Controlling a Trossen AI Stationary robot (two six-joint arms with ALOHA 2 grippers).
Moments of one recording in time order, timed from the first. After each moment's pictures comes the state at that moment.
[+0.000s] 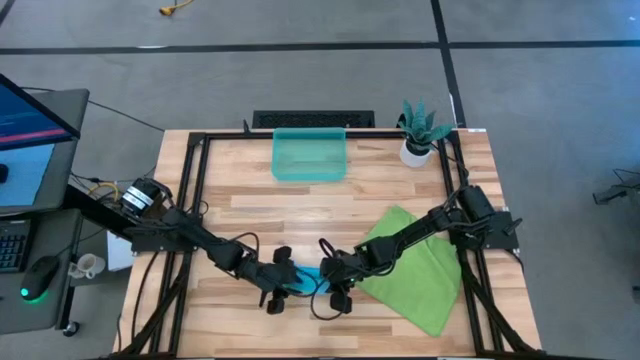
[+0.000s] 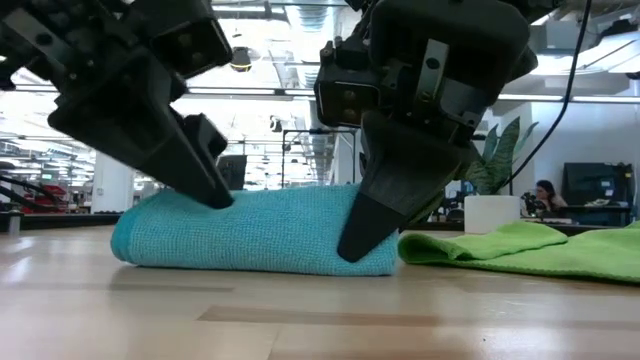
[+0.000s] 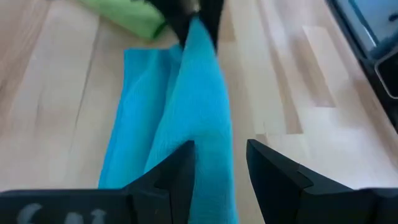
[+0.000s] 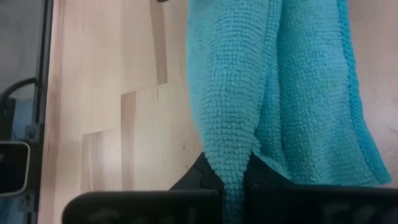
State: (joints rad) left arm -0.50 1.72 0.73 0.28 -0.21 -0.43; right arm 0.36 2.03 1.15 -0.05 -0.13 0.55
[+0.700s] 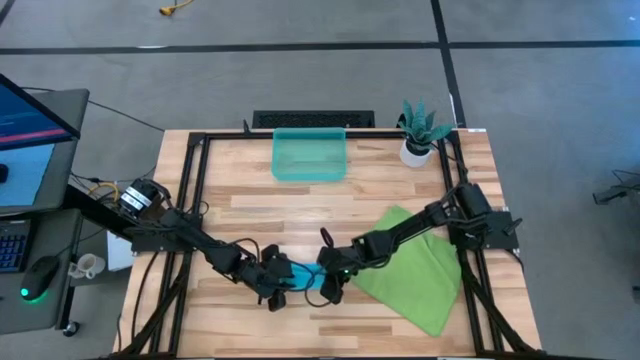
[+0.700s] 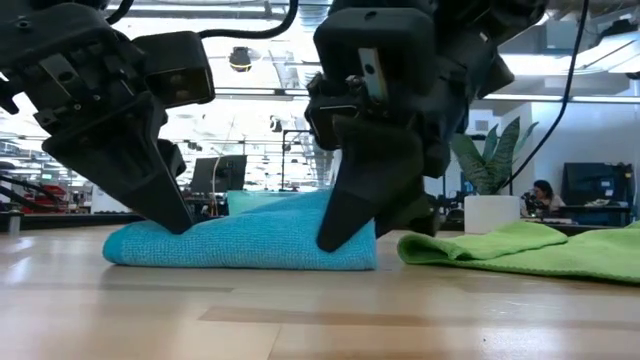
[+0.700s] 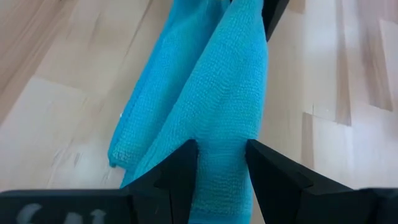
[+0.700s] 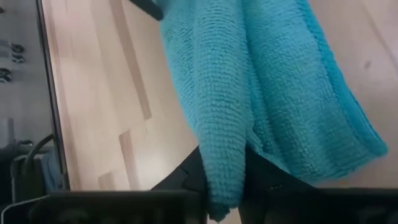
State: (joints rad) left arm -0.54 1.72 0.74 0.06 -0.30 -0.75; right arm 0.31 2.03 1.15 -0.01 -0.19 0.79
